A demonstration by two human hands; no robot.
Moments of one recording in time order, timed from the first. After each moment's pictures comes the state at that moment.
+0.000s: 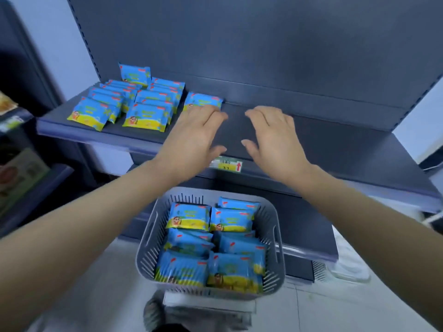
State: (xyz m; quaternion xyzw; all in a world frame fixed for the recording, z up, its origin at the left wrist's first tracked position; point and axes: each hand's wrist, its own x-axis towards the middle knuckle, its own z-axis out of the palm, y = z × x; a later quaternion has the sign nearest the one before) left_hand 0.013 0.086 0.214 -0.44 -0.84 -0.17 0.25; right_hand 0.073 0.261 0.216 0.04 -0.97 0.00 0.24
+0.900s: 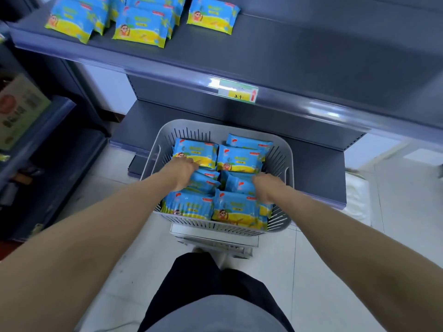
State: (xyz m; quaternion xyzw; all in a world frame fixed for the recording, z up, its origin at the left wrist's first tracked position) left_hand 0.027 0.037 -0.048 -0.38 -0.90 0.10 -0.19; right_hand 0.127 0.270 -0.037 -0.02 -0.94 -0.03 -0.33
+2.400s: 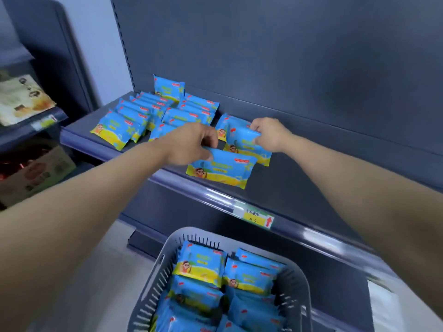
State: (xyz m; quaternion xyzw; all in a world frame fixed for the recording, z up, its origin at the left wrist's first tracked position) left_hand -0.149 0.062 0.205 -0.30 -0.90 -0.29 -0.07; right_hand -0.181 0.299 0.189 0.03 -0.99 0.13 0.00
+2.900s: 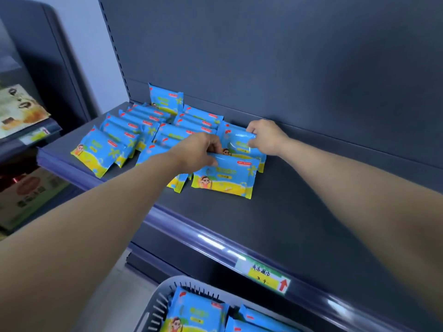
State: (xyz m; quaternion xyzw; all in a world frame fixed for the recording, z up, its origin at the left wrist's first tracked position) left_hand -0.263 0.102 0.167 -0.22 -0.92 -0.33 -0.10; right_hand -0.304 0.307 0.162 0.03 -0.98 0.19 0.00
